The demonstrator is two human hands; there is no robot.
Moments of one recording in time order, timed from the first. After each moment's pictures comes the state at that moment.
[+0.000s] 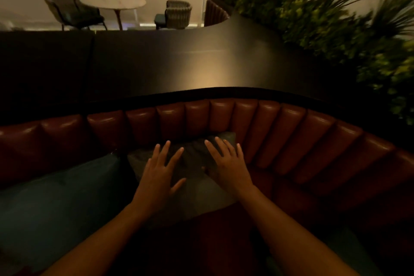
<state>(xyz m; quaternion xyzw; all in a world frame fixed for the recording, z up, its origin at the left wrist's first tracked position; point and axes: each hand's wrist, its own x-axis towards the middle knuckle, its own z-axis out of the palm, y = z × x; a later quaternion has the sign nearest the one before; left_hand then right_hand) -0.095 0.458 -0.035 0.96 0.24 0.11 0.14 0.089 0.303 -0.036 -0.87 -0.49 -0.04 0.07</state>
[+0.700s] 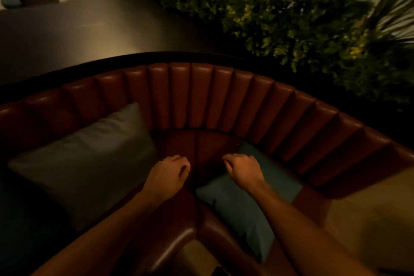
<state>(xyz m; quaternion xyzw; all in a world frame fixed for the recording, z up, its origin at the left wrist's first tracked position) -0.043 0.215 -0.041 0.96 -0.08 0.06 0.26 0.034 -0.037 -0.030 -0.98 -0.20 0.04 0.02</state>
